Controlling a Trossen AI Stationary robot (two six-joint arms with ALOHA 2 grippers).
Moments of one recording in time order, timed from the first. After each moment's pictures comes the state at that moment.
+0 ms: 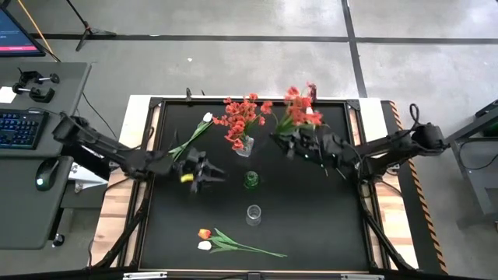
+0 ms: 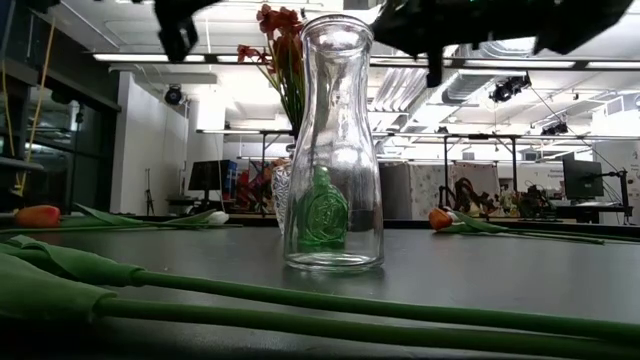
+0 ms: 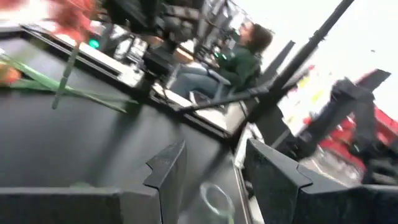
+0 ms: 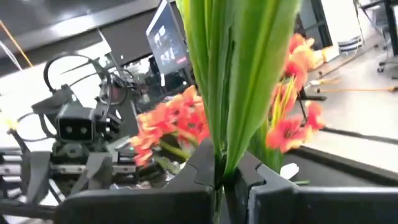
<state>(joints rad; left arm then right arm) -0.32 1.03 0.53 0.44 -0.27 -0.57 0.04 1.31 0.60 0.86 0.43 0.33</state>
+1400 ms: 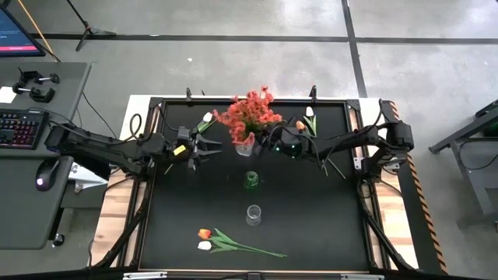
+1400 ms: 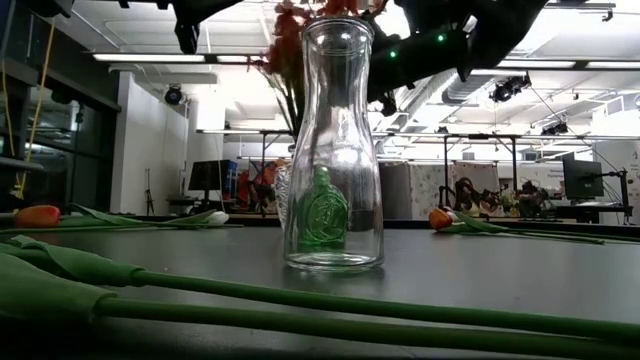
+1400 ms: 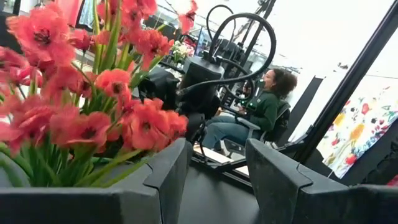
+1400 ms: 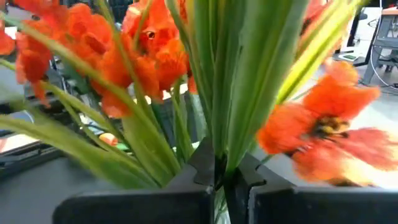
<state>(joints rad) -0.12 0.91 0.53 0.46 -0.26 -0.40 -0.08 1.66 0.88 0.62 0.43 0.16</state>
